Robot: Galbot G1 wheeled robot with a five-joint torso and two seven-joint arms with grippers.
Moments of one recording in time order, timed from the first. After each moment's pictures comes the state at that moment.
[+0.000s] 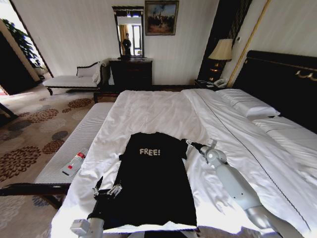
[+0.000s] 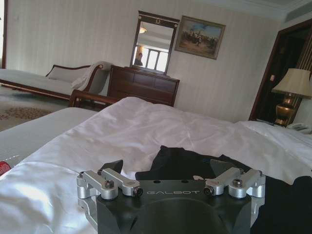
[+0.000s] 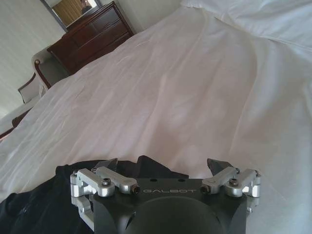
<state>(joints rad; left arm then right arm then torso) 2.02 -1.27 -0.48 -2.29 -0.39 -0.19 -0.17 -0.76 1.04 0.30 1.30 1.15 -0.42 0.11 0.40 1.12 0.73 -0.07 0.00</state>
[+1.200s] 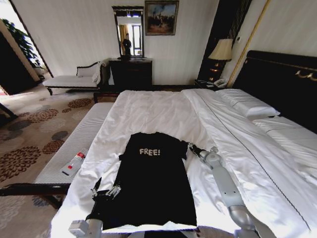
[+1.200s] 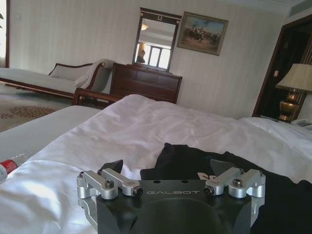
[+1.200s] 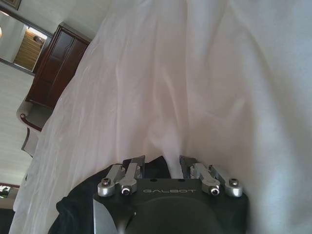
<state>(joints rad) 2.02 -1.26 -0.49 -2.29 -0.39 -0.17 -0.18 -0.75 1.22 0.51 1.13 1.35 -0.48 0.16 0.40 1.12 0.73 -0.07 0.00</state>
